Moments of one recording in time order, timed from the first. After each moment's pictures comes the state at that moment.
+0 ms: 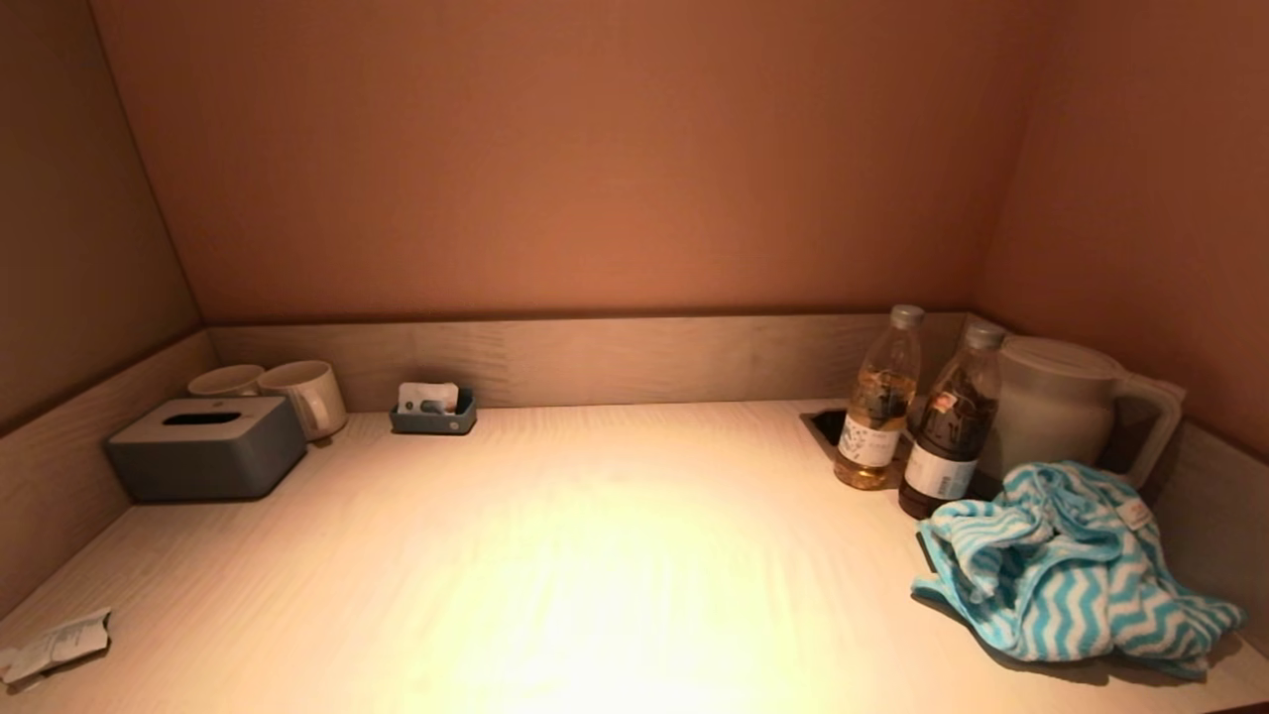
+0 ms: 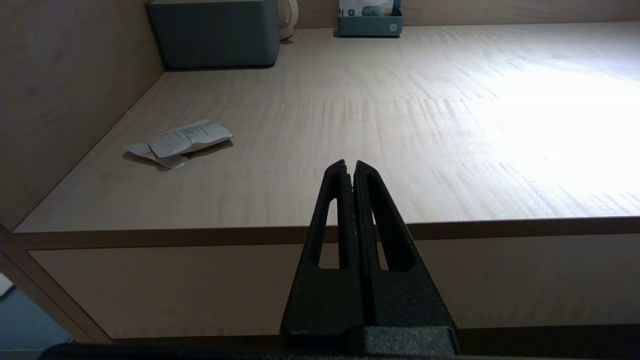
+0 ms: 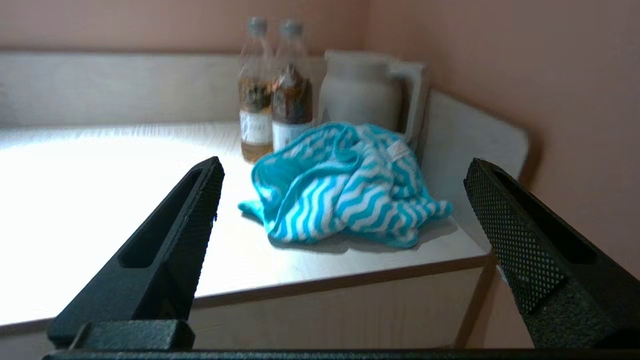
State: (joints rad) left arm 0.00 0.00 0.00 0.02 -0.01 -0.01; right arm 0.00 0.00 -0.33 0.16 -0.16 -0.08
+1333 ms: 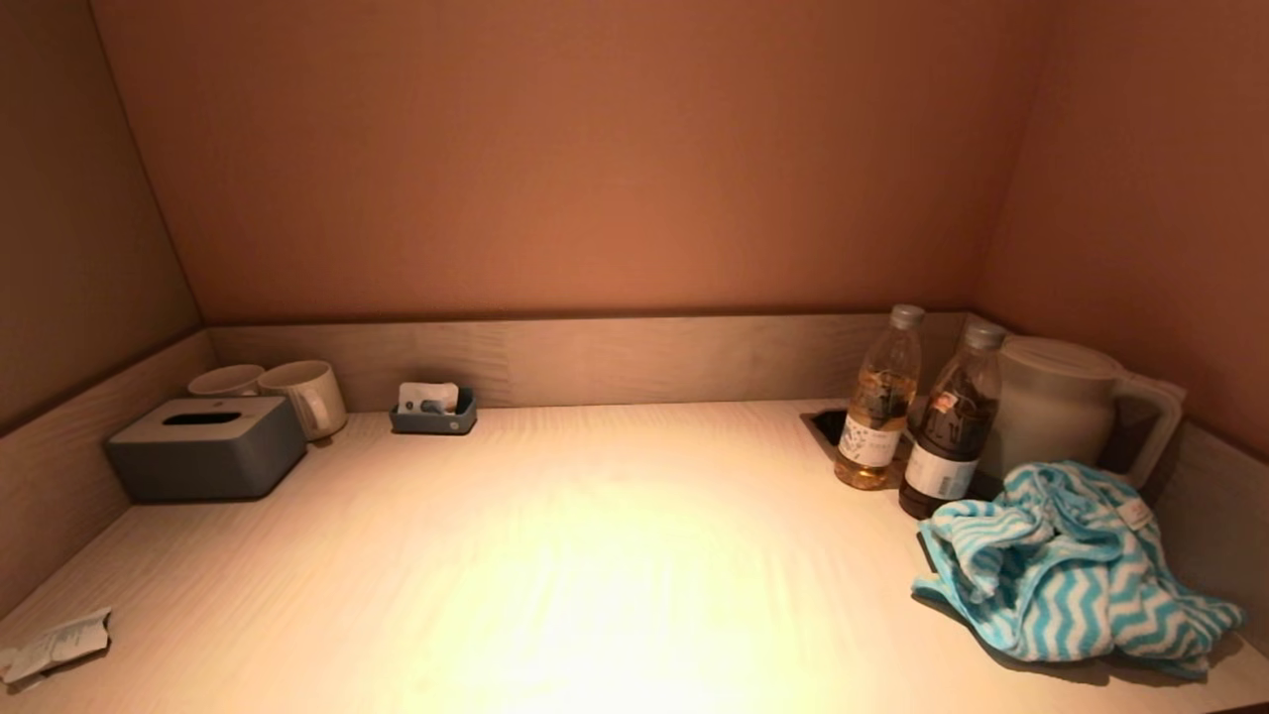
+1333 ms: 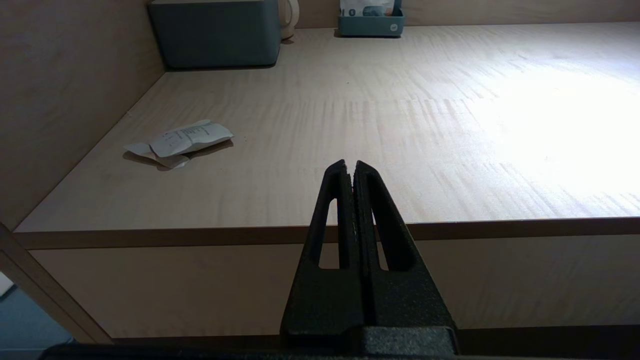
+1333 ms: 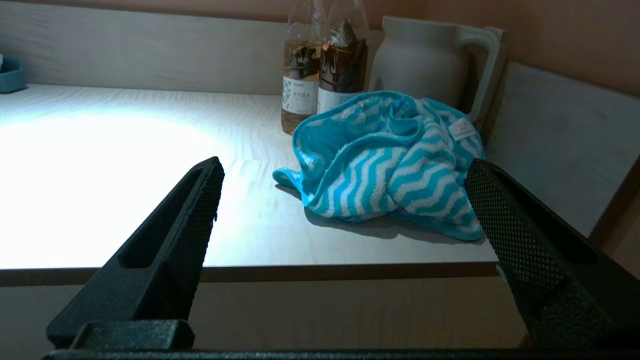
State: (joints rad) left arm 0.00 0.00 0.00 0.02 -0.01 -0.01; right arm 0.00 0.00 0.00 -0.14 -0.02 -0.09
